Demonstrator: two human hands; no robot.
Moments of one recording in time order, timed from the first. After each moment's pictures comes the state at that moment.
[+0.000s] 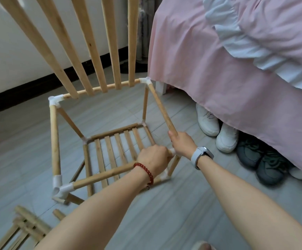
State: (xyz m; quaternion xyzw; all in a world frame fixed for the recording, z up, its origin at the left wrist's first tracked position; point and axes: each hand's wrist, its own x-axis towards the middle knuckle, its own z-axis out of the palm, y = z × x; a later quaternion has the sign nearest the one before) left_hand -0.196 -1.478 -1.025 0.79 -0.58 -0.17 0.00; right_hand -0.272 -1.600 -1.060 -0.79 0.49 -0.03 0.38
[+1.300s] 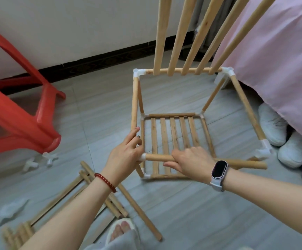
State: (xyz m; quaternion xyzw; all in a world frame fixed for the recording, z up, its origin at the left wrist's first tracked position) left_hand -0.029 -1.251 -1.063 0.80 -0.58 0.04 0.12; right_hand -0.171 -1.424 -1.024 -0.98 0.06 0.17 0.03
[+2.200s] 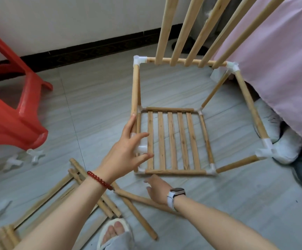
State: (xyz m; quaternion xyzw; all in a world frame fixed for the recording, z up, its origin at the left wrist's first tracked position) left_hand -0.029 -1.254 -1.075 0.82 -0.47 -0.16 0.30; right_hand -0.163 -1.347 -1.198 -0.89 0.16 0.28 0.31
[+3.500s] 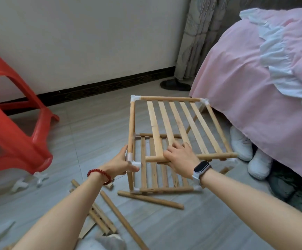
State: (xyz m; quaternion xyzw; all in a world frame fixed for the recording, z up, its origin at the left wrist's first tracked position) left_hand -0.027 -1.267 -1.025 0.75 -0.25 -0.46 0.39; right_hand -0.190 -1.436 -0.988 -1.00 0.07 0.05 -0.02
